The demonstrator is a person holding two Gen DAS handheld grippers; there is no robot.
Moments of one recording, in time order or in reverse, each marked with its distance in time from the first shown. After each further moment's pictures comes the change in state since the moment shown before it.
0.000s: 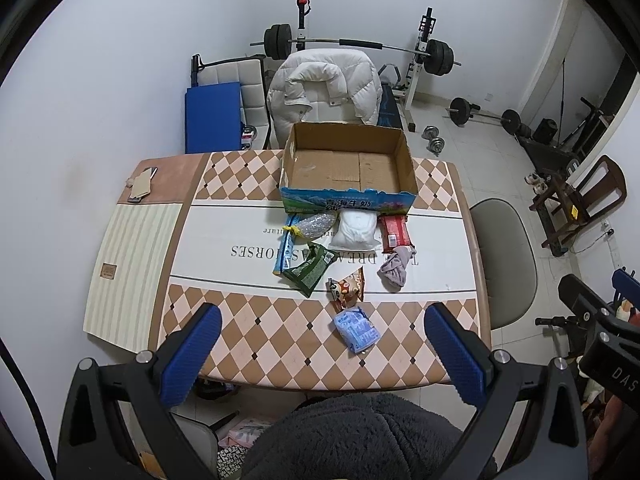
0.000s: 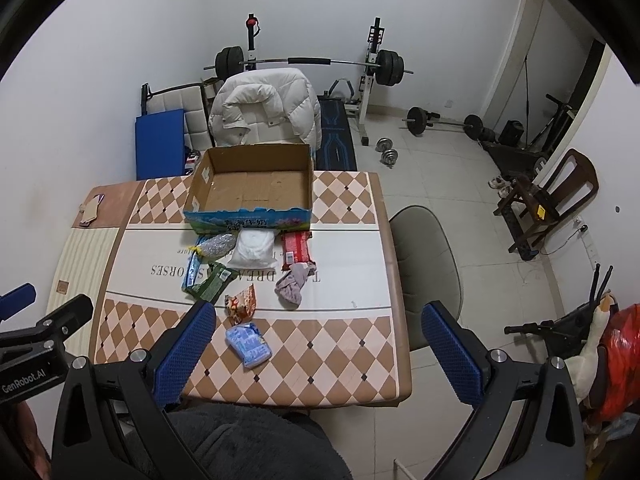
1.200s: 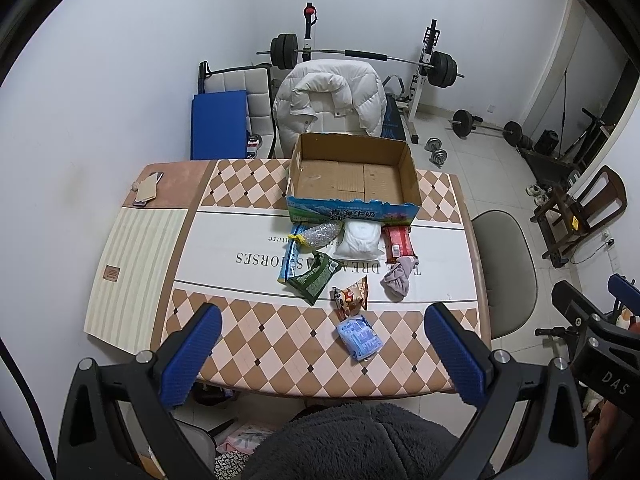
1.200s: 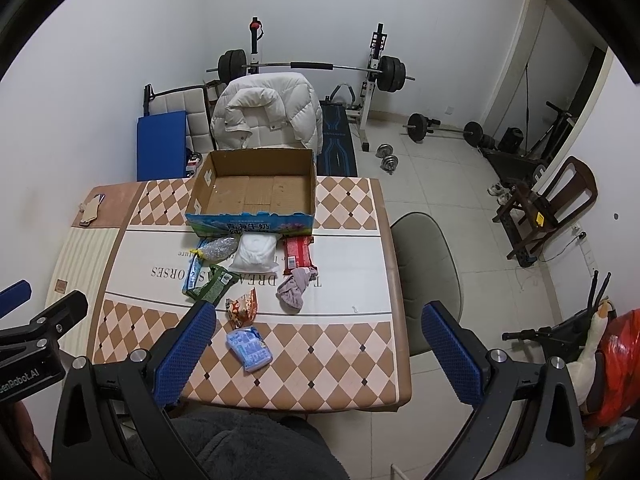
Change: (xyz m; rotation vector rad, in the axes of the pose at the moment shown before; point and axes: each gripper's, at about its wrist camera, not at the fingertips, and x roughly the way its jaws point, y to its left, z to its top) left arm -0.006 0.012 -0.007 -0.019 -0.040 -0.002; right arm 0.000 0.010 0.008 -0.017 -0.011 -0.003
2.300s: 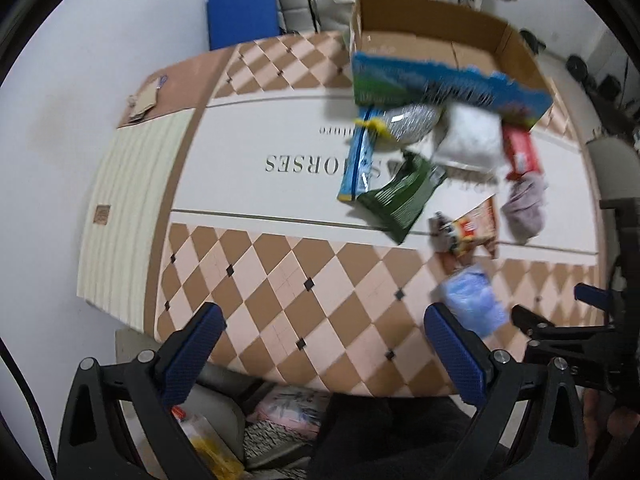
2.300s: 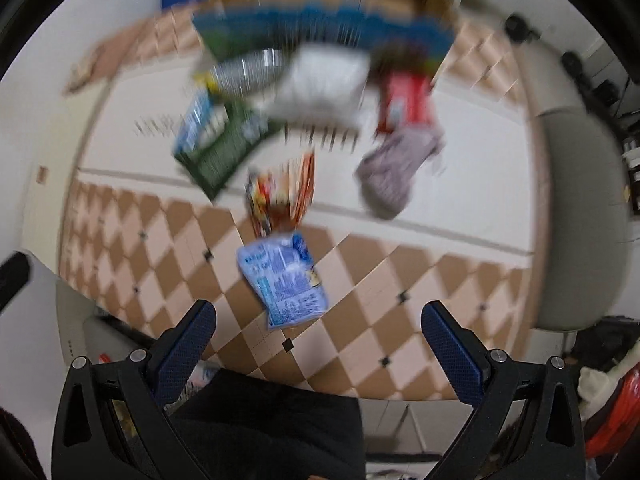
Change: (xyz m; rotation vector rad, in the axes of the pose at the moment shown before) left arm 0.252 0.072 -0.056 0.016 0.325 0.180; right arm 0.351 0.113 -0.110 -0.163 0.563 0.195
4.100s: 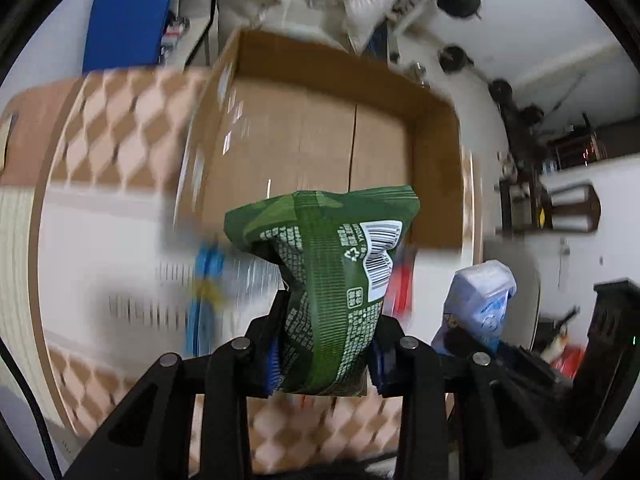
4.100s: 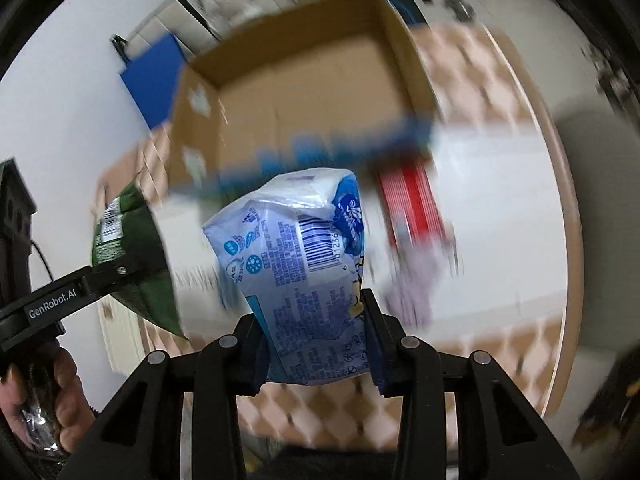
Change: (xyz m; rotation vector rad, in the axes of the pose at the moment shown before) left arm 0.041 -0.029 0.314 -0.092 0.120 -0.501; right arm -0.059 -0.059 0.070 0.264 -0.173 0.239
